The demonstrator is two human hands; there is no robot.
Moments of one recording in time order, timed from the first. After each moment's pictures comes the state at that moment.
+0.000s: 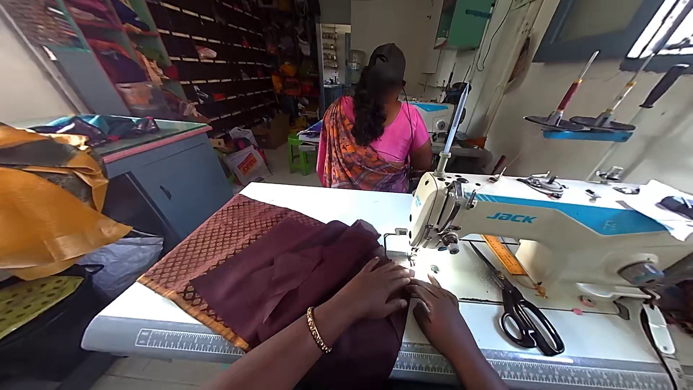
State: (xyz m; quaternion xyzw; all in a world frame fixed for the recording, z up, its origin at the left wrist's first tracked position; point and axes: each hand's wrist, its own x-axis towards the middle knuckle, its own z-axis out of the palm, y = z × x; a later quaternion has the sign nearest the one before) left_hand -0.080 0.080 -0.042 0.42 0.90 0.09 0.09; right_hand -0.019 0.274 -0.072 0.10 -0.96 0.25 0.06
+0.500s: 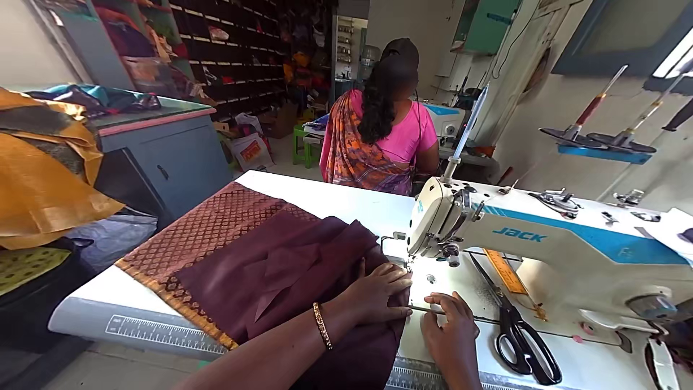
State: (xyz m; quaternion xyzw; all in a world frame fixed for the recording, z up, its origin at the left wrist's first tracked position) left_hand -0.097 0.102 -0.060 0.36 0.91 0.17 0.11; right_hand -0.013 0.279 -0.083 -0.03 -0.91 0.33 0.26
